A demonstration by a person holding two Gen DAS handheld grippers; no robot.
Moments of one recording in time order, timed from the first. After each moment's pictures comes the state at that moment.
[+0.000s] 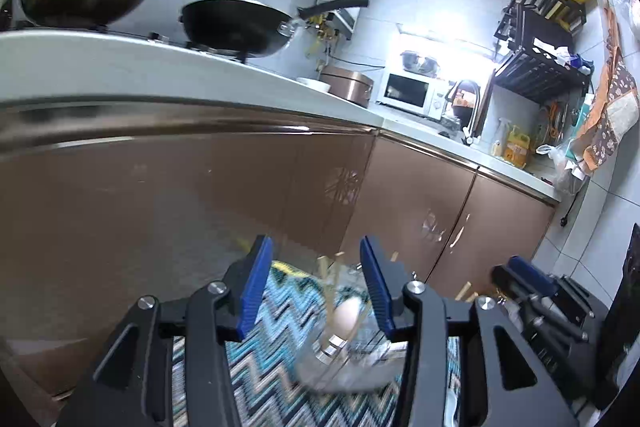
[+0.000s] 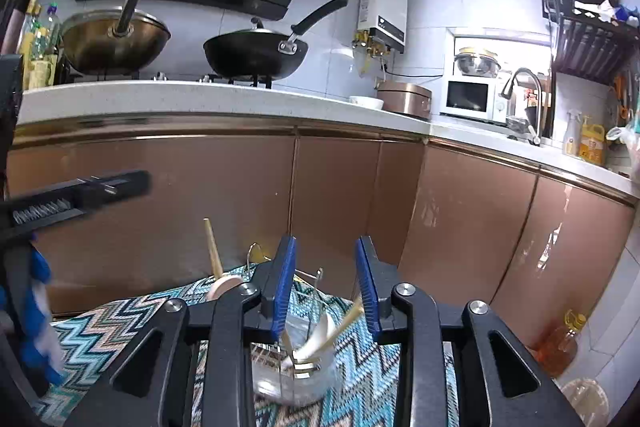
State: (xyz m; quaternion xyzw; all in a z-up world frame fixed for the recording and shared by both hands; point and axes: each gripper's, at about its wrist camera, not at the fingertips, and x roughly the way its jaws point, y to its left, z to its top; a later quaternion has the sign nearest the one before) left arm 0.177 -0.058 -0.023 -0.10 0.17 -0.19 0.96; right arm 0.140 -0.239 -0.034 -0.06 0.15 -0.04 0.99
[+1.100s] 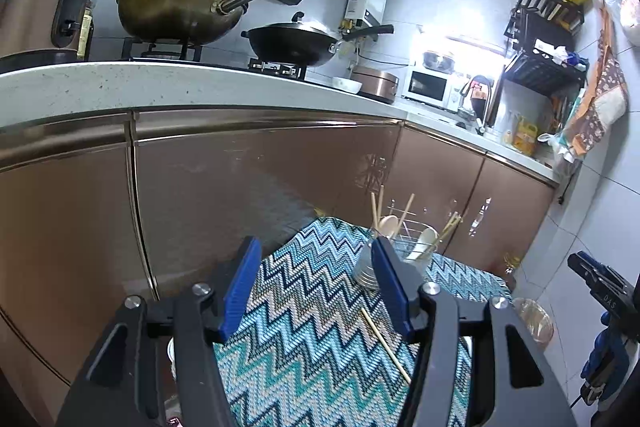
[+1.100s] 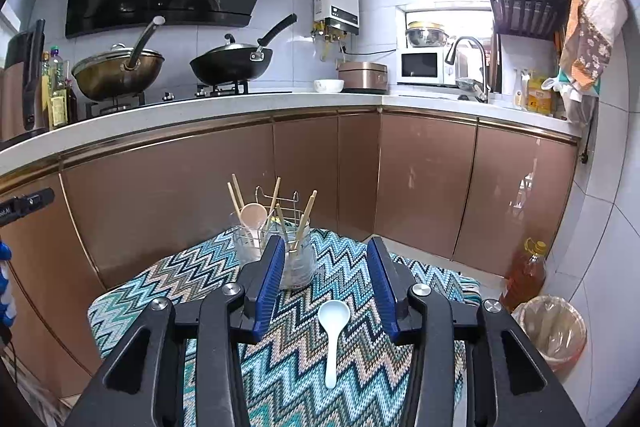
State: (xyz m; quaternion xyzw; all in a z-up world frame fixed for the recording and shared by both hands) left arm -0.022 0.070 -0.004 -0.09 0.19 -0.14 0.97; right arm -0.063 -0.245 0.001 0.01 0.19 -0.08 0.98
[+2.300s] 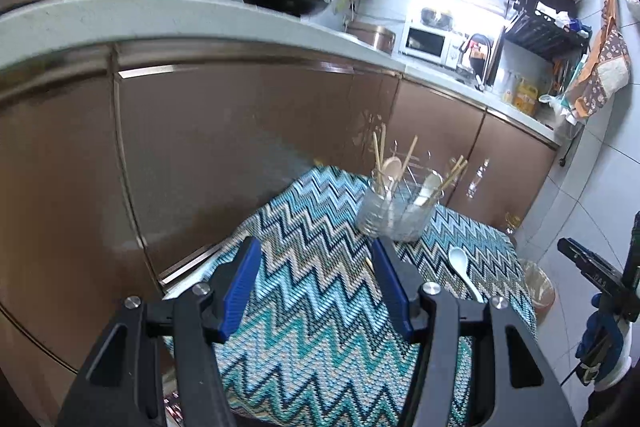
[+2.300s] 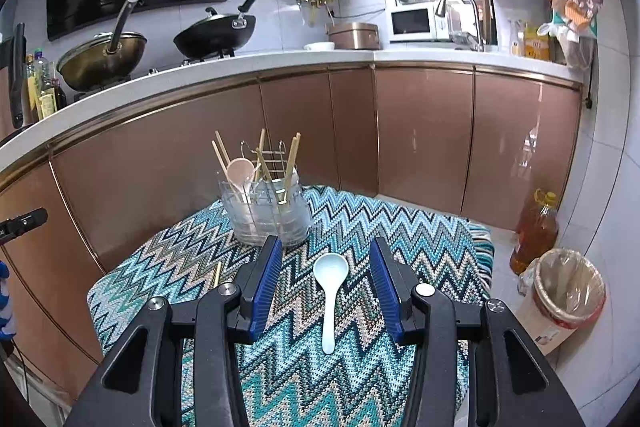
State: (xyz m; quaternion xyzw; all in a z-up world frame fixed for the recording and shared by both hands) left arm 0.000 0.061 -0.053 -0.07 0.27 -0.16 0.95; right arm -0.054 -0.277 -0.057 0.06 0.25 -0.08 0.96
